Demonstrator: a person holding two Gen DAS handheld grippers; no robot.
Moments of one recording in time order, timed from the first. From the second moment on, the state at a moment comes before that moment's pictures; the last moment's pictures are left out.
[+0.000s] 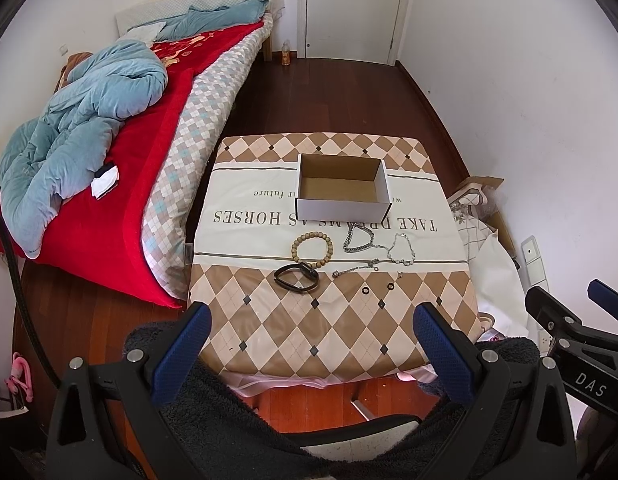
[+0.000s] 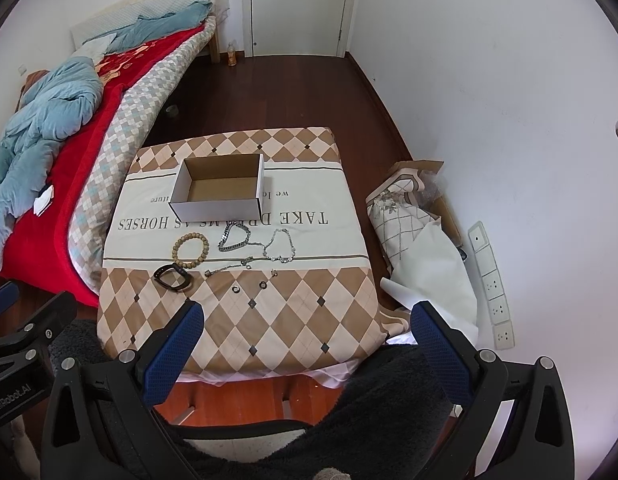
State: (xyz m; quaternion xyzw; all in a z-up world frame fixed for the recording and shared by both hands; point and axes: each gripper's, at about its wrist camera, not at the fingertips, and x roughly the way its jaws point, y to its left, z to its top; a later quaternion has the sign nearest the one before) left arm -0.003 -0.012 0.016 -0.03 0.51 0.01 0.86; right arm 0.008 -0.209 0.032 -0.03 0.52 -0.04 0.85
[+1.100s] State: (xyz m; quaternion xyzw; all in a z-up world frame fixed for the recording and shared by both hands) left arm 0.078 0.038 -0.060 0.03 0.49 0.13 0.86; right arm 0.077 -0.234 -0.035 -0.01 0.52 -0.05 0.85
